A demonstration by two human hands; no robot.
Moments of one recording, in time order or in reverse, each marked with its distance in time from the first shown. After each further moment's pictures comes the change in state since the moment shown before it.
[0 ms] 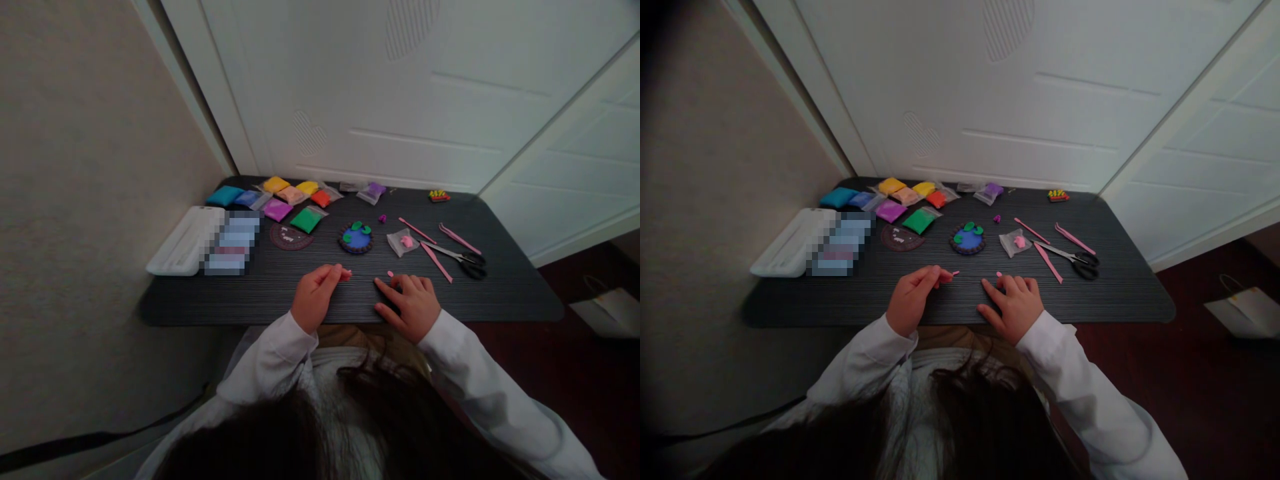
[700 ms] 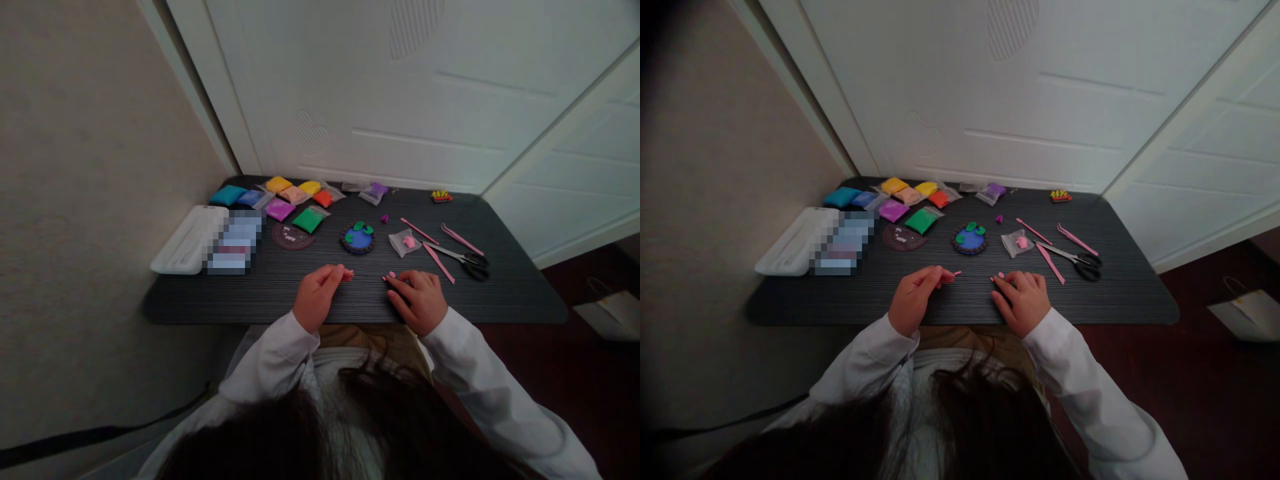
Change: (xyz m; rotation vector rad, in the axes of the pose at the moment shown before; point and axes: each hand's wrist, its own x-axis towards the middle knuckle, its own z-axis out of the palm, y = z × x) left_hand 0.000 -0.001 0.000 0.001 -0.018 -0.007; right_hand 0.001 0.015 0.005 0.085 0.077 0.050
